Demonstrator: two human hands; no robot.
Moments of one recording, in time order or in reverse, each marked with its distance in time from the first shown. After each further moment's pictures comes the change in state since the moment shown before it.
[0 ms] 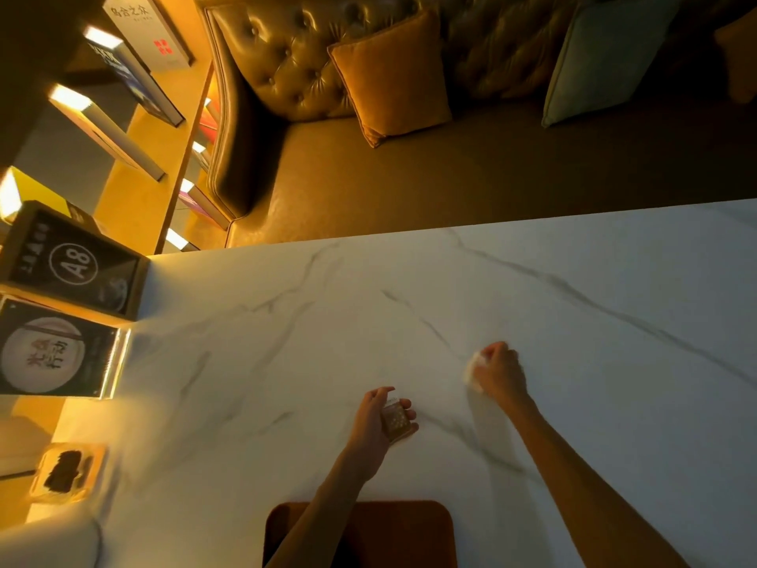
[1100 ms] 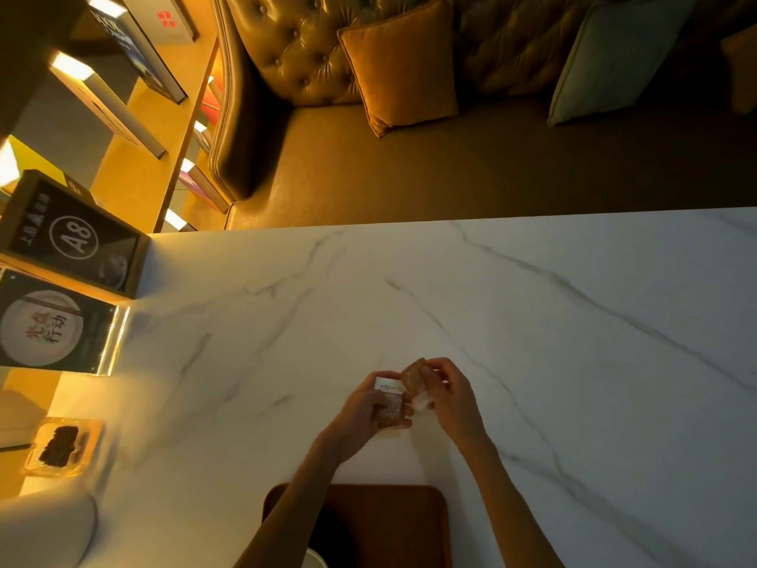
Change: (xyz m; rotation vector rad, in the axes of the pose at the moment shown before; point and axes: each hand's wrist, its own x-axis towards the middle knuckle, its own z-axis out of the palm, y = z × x) left_hand -0.019 0.025 -0.017 0.196 -0.272 -0.043; right_hand -0.105 -0.036 0.033 0.499 -0.184 -0.275
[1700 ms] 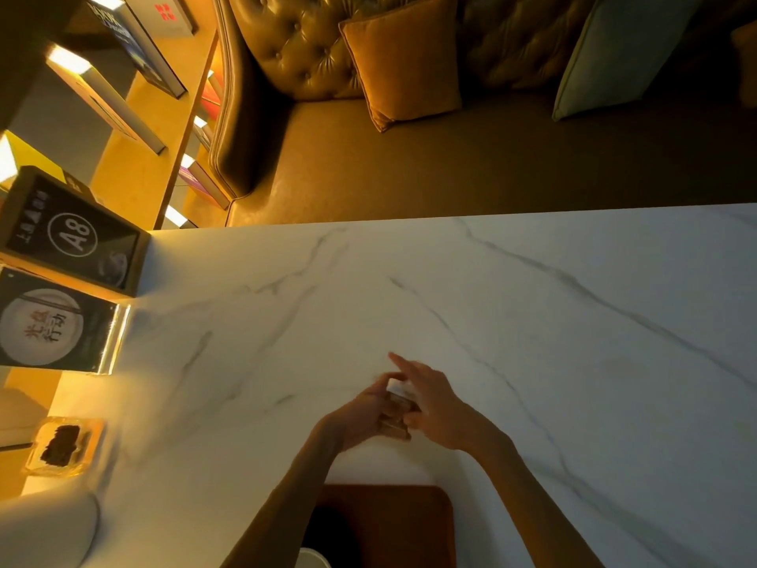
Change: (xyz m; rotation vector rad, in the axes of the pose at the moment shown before) left_hand -0.001 0.015 -0.004 0.301 -0.158 -0.140; right_hand 0.003 -0.011 0.000 -0.500 -0.540 -0.202
